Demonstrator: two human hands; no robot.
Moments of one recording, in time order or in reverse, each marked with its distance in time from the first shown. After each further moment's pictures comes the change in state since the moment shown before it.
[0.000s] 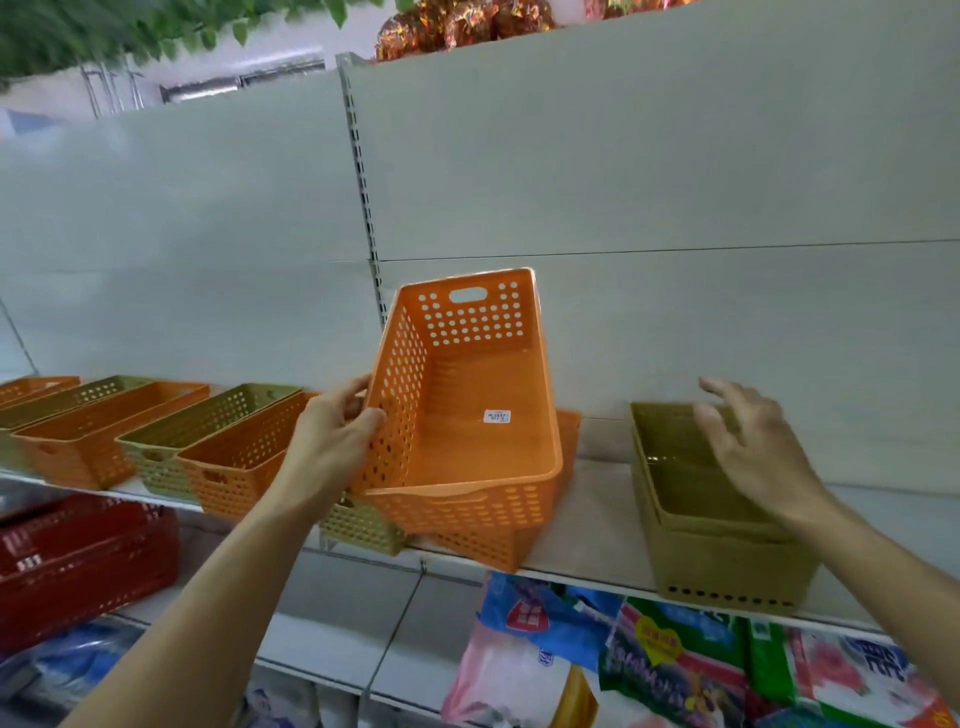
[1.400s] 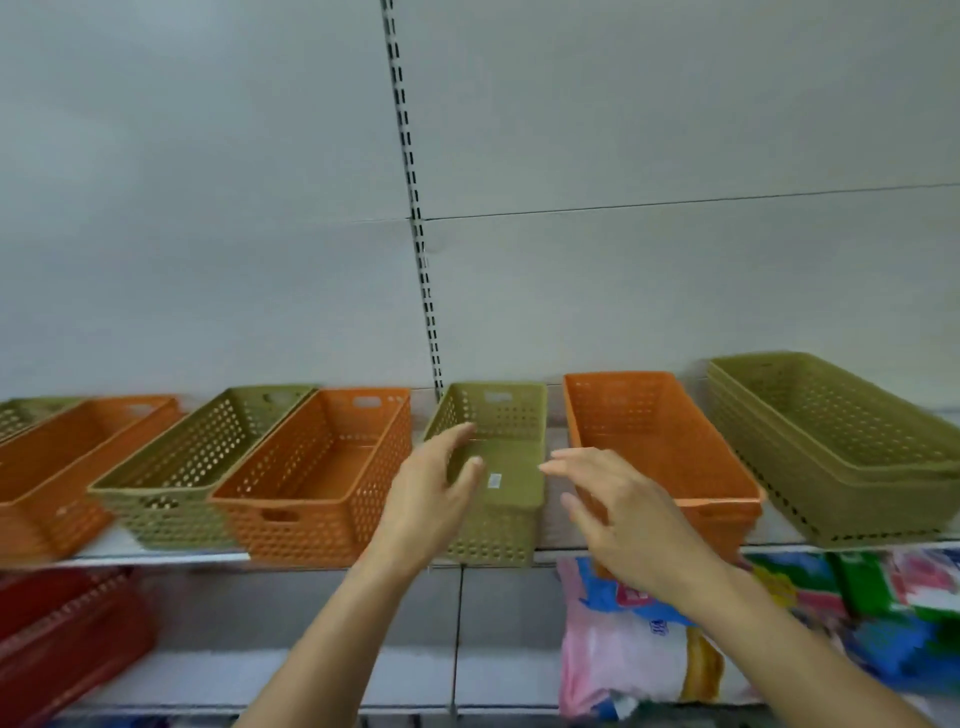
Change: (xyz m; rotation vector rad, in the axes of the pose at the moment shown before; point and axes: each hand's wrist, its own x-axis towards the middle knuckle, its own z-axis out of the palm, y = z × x) left_hand 0.095 -0.161 -0.082 0.259 -0.377 0.256; right_hand -0.072 -0.243 0.218 -0.028 -0.177 -0.238
